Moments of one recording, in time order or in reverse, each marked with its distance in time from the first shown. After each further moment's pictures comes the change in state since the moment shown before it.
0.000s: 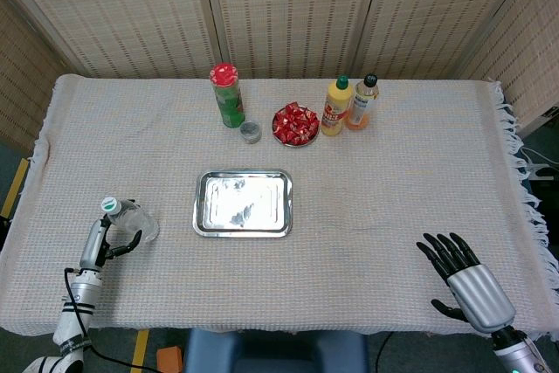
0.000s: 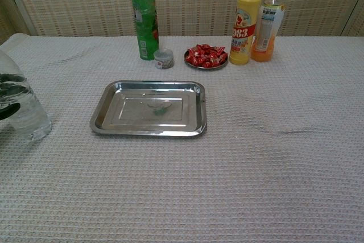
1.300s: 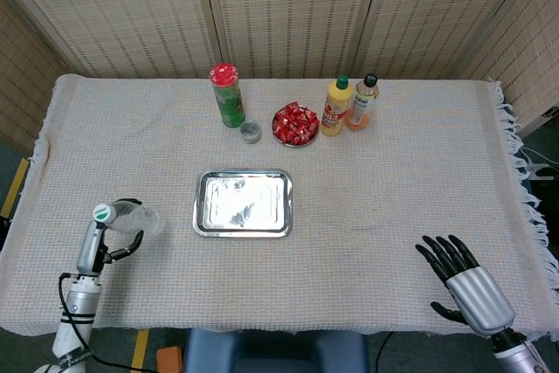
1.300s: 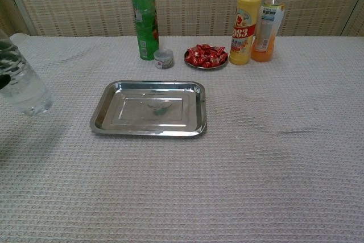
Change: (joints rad) left arm 0.034 0.059 -0.013 -0.181 0.075 0.195 0.064; right arm -0.004 0.007 -0.010 -0.010 -0.009 0.002 -0.007
